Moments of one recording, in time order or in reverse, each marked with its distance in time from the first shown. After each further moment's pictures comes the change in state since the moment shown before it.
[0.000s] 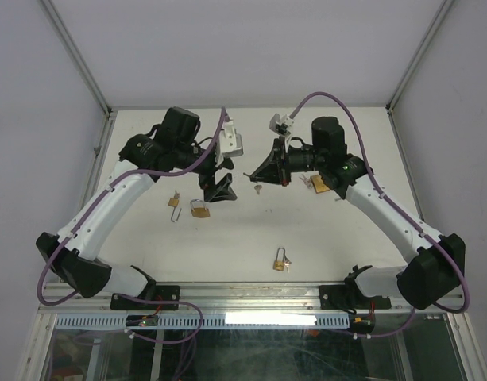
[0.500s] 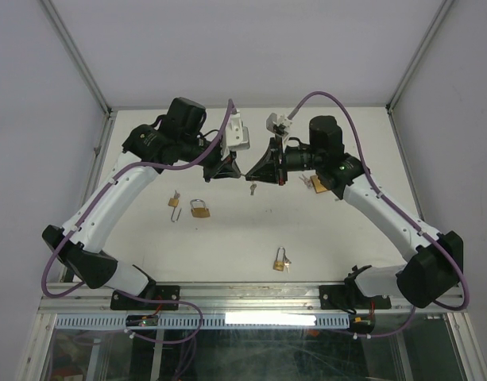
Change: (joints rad) left arm -0.017 0.053 0.117 -0.064 -0.024 0.022; right arm 0.018 0.016 0.006 0.048 -0.013 0.002
